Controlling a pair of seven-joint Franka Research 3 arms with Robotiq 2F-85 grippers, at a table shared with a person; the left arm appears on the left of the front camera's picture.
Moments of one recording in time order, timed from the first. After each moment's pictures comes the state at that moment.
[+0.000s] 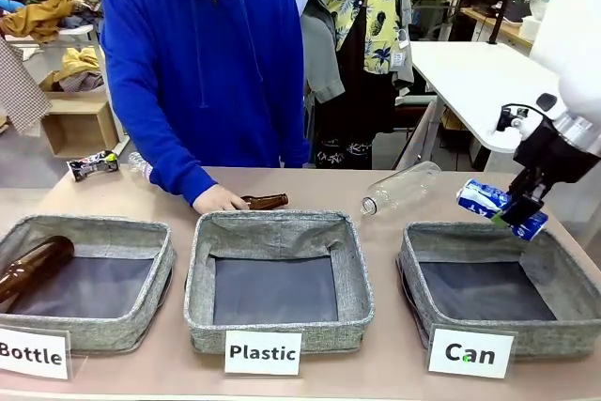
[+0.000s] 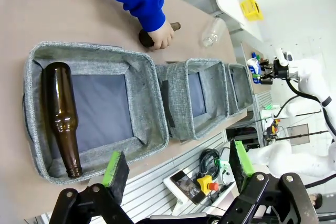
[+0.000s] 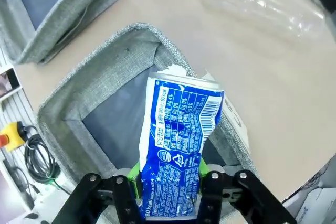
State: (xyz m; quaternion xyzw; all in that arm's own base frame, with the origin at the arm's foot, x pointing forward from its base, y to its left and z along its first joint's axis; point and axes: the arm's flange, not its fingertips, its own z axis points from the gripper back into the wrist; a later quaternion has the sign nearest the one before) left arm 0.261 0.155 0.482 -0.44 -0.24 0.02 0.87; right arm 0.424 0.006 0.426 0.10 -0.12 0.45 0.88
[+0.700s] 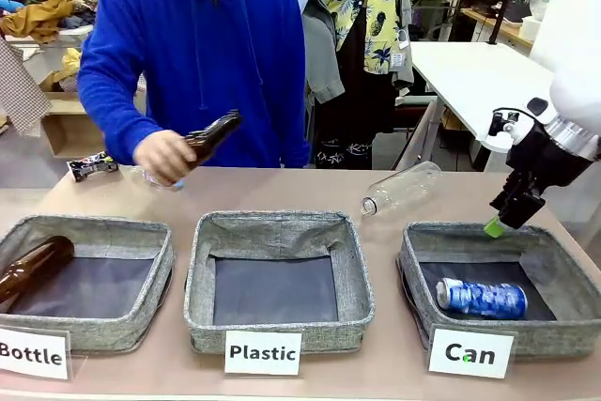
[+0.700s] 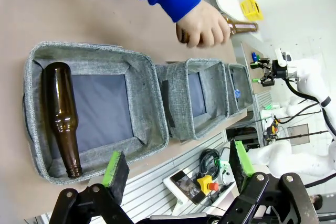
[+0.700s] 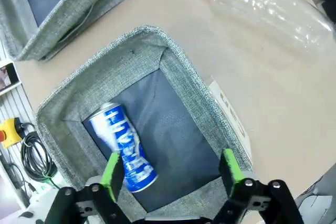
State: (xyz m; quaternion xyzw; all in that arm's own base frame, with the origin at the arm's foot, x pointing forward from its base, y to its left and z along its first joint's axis) left arm 0.261 0.155 0.482 -0.44 -0.24 0.02 0.87; right arm 0.425 0.015 0.422 0.10 -0.12 0.47 0.87
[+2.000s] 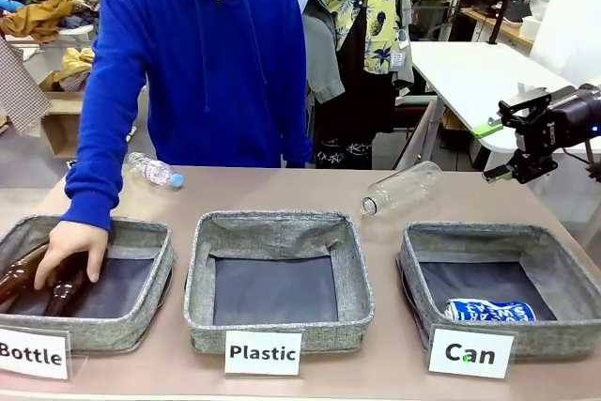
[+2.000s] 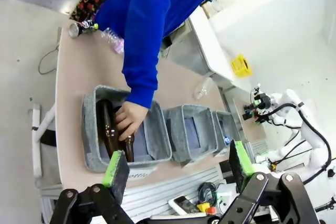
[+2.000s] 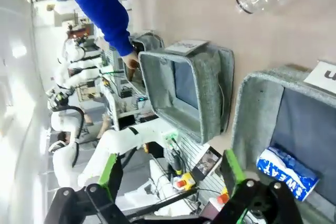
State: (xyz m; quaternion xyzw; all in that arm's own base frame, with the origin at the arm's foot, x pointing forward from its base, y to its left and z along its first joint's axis) left arm 0.144 0.314 0.576 -0.44 -0.38 0.08 0.81; right arm 0.471 -0.028 0.457 0.51 0.03 0.01 0.86
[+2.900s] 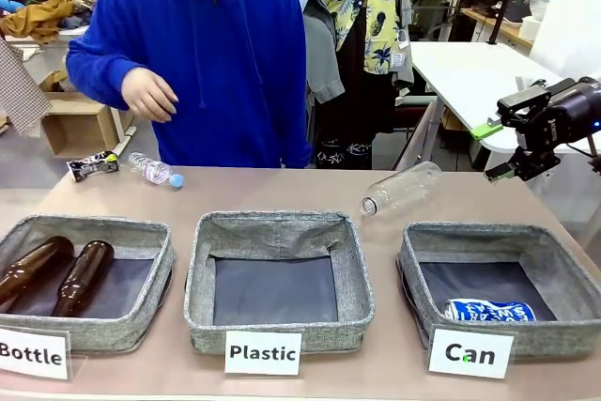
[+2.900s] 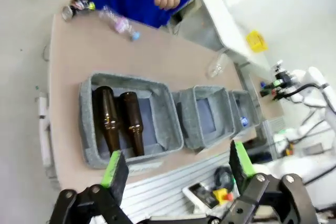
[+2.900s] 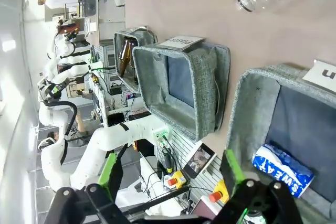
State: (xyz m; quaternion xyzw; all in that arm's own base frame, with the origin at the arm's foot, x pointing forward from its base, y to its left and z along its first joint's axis) left arm 0.188 0.247 0.557 -0.39 -0.34 0.03 0.86; right arm 0.466 -0.023 0.466 0.49 0.02 0.02 0.87
